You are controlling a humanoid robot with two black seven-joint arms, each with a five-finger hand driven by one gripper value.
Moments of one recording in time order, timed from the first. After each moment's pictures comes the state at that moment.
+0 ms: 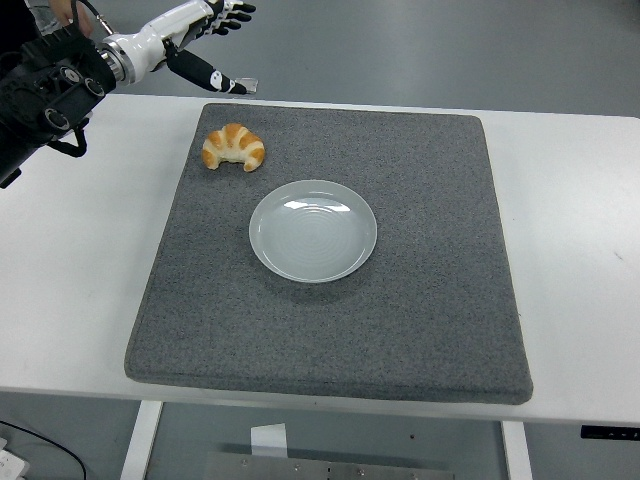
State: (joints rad) left arm -1.30 0.30 0.31 -0.25 0.46 -0.27 -0.61; right arm 0.02 0.00 -0.05 0.10 0.06 0.10 0.18
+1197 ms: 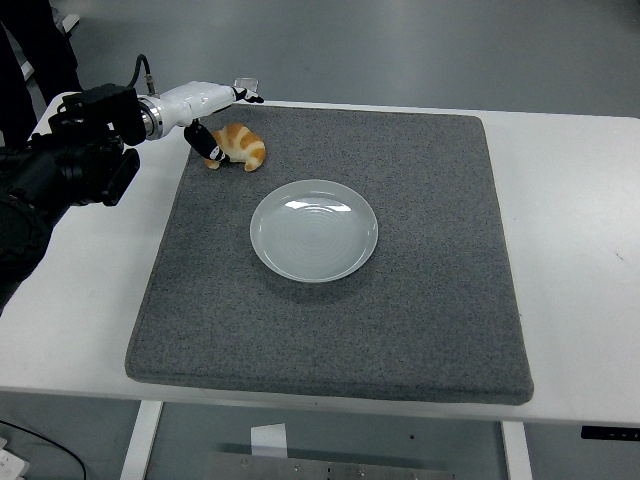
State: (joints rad) left arm -1.17 0.11 0.47 -0.03 0.79 0.03 -0.61; right arm 0.02 0.00 -0.05 0.10 0.06 0.10 0.18
